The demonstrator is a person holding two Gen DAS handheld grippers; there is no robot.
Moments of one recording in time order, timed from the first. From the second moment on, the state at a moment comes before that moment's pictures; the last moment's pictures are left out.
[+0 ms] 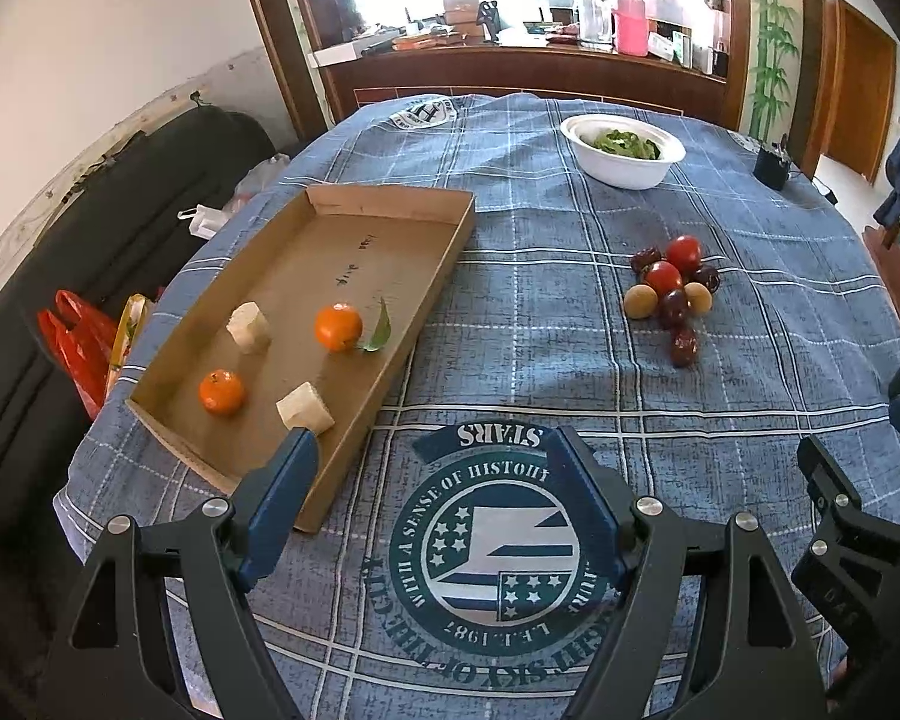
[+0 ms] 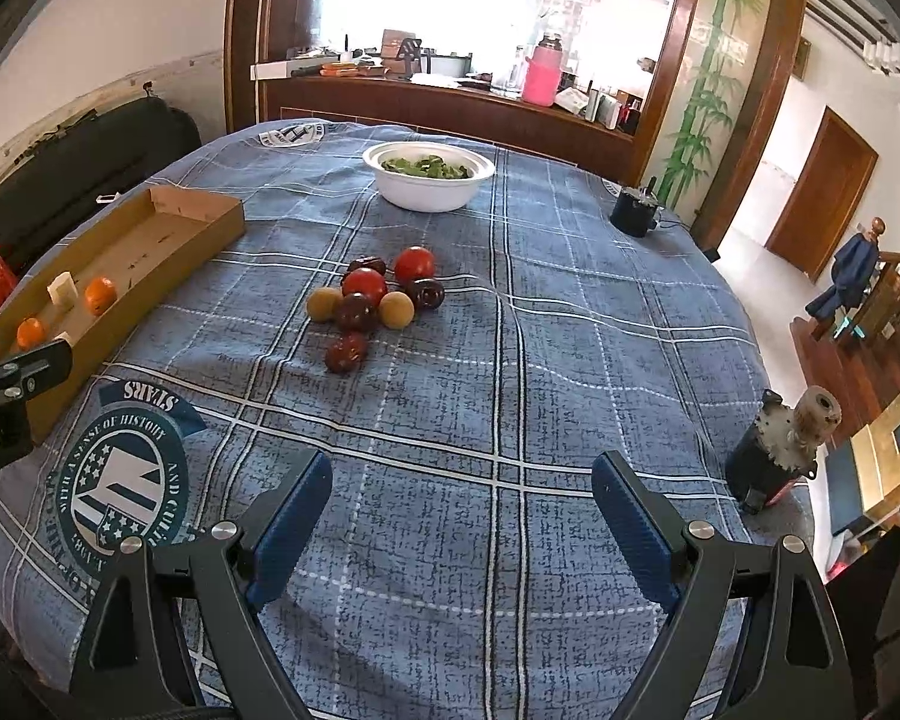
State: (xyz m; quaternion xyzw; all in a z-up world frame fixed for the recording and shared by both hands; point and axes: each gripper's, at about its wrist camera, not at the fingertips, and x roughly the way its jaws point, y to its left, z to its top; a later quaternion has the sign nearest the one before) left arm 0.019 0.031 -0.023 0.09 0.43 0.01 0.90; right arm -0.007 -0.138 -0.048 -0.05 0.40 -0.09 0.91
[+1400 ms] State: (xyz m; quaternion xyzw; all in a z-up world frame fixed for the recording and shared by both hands) left arm 0.155 -0.052 -0.085 0.06 0.50 -0.16 0.85; right arm 0.188 -0.198 -0.085 0.14 0.46 0.05 0.87
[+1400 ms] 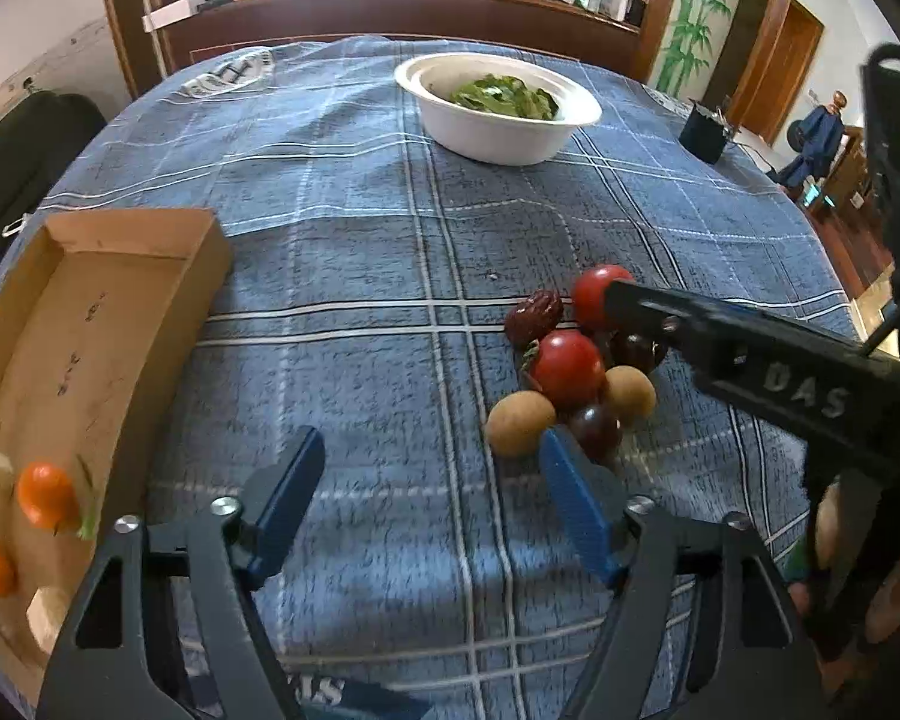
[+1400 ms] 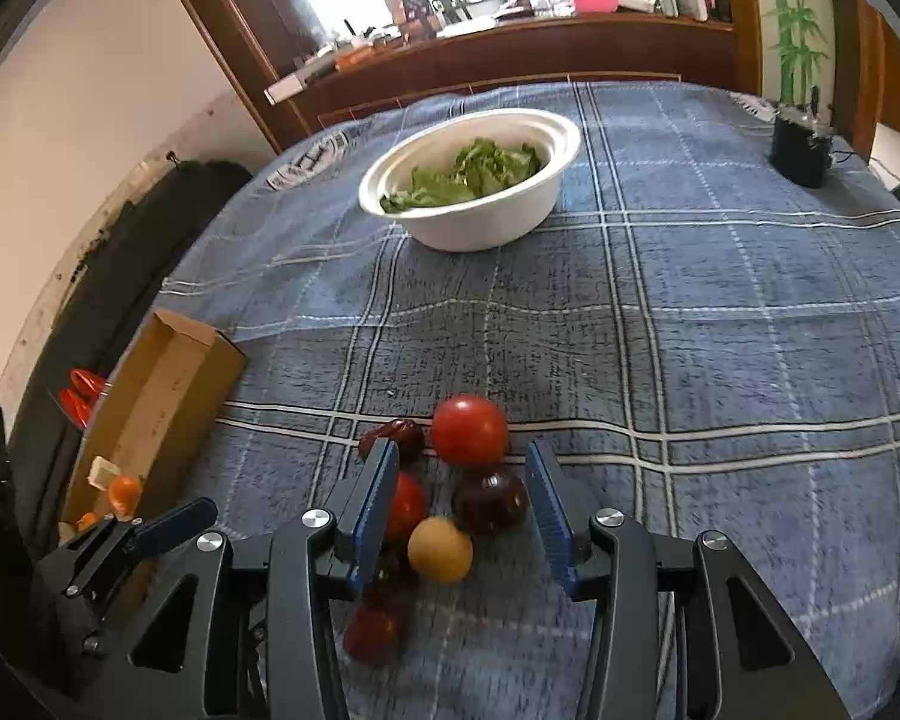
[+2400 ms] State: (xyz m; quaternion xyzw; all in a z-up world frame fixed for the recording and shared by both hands) left arm 0.164 -0.062 -0.089 0.05 0.48 -0.29 0.82; right arm 0.204 -0.208 -0.099 0.17 0.47 0.07 0.86
